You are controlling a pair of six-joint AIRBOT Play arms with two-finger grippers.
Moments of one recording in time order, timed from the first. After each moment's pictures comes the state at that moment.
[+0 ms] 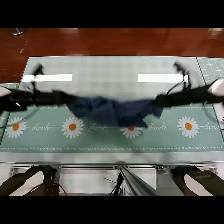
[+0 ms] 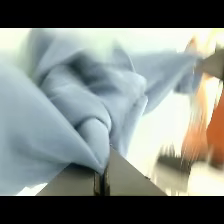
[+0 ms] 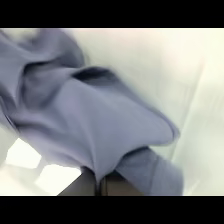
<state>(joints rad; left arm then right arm) 0.17 -1.09 0.85 0.36 -1.25 -0.94 0.06 -1.03 1.05 -0.96 1.18 1.34</state>
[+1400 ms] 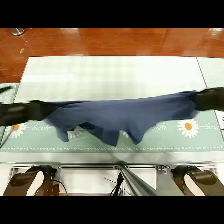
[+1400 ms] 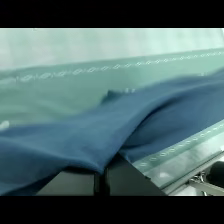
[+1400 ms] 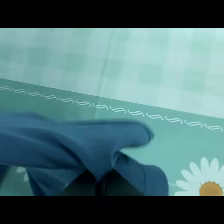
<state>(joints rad) 0.13 -0.60 0.74 0.79 -1.26 -1.31 0.07 -0.71 1.08 -1.40 1.32 1.55</state>
